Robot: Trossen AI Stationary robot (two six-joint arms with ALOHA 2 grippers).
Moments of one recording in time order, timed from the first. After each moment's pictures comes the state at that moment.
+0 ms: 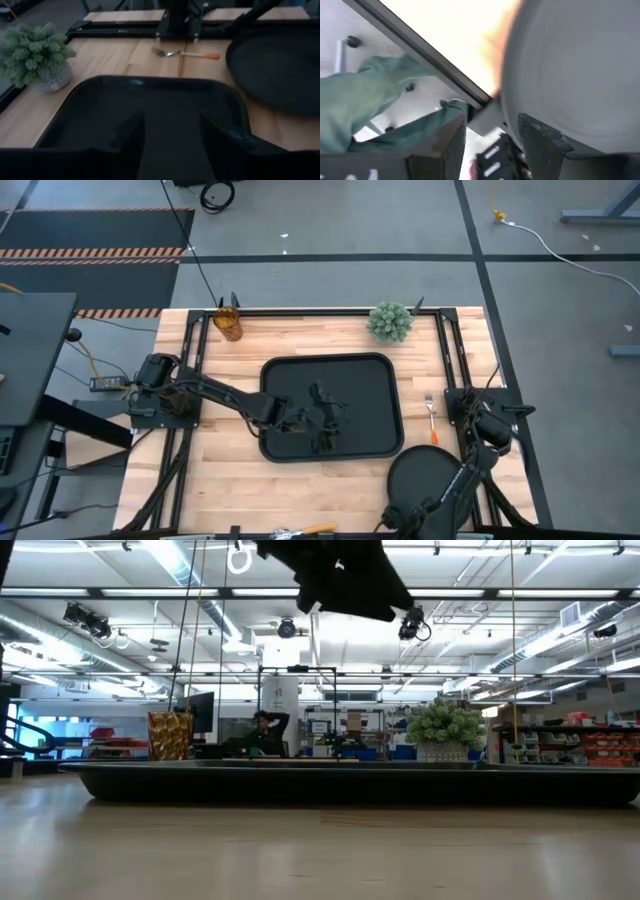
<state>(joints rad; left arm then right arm) -0.26 1.80 1.27 0.01 -0.50 -0.15 0.95 2.21 1.87 -1.21 -0.10 1.78</state>
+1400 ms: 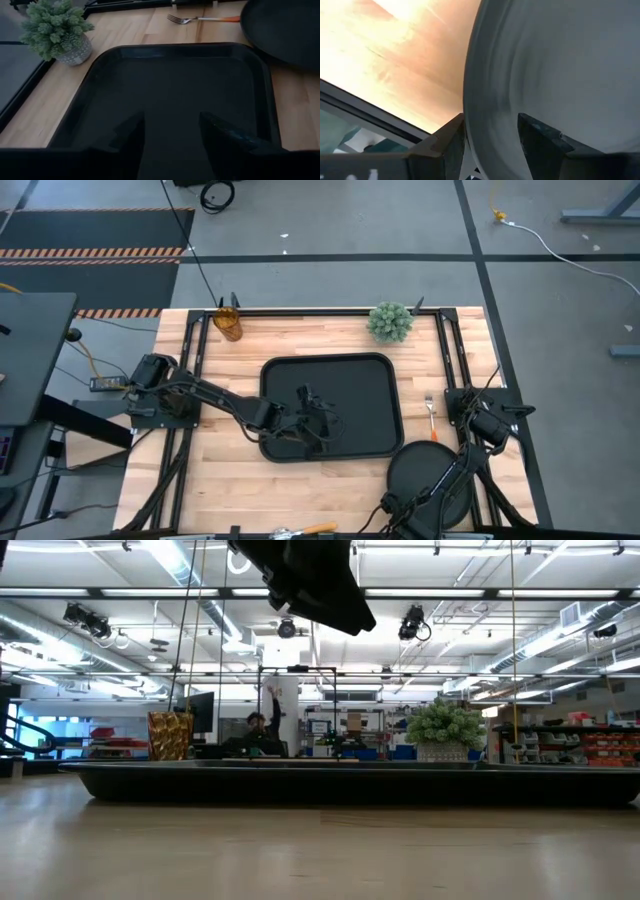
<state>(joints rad) -0.31 1.77 1.27 -0.19 -0.61 -0.20 0.91 2.21 1.67 -1.14 -0.13 1.81</state>
